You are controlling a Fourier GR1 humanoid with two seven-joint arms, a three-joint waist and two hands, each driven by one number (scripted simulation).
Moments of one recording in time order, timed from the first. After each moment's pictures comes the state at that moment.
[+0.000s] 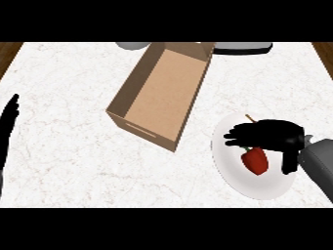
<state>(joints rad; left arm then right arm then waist) -0.11 0.48 0.05 -1.30 -0.09 0.19 0.06 -0.49 -0.59 0.53 -1.04 0.91 0.33 -0.85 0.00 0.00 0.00</state>
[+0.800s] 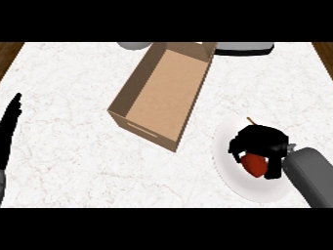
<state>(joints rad) -0.11 0.43 0.08 -1.34 -0.14 0.16 0.07 -0.44 -0.45 0.45 -0.97 1.06 0.18 -0.80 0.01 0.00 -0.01</state>
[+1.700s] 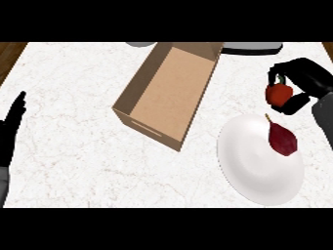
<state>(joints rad) -0.13 0.41 0.09 -1.31 -0.16 0.14 0.05 -0.82 -0.49 0.01 -0.52 0.95 -0.05 -0.61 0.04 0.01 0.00</state>
